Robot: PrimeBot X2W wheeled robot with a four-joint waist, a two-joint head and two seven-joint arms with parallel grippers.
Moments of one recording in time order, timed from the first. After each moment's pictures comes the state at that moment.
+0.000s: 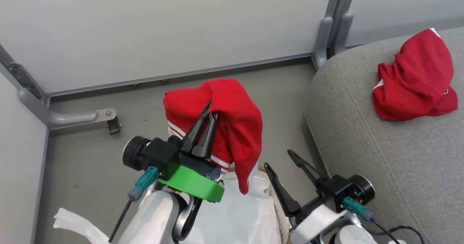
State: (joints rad) left arm -0.31 0.05 -0.46 0.16 -0.31 -0.13 -0.26; right arm -0.13 -0.07 0.42 0.20 0.19 0.13 -0.26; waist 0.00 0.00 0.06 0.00
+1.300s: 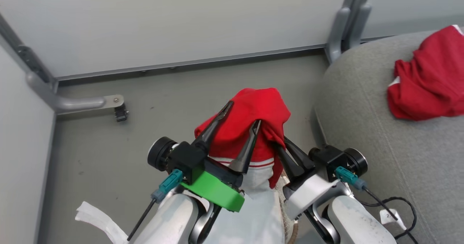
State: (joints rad) left arm -0.34 0.05 -0.60 0.17 -0.36 -0.12 -0.26; right arm -0.32 -0.05 0.45 0.33 0.23 0.13 -0.26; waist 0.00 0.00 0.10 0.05
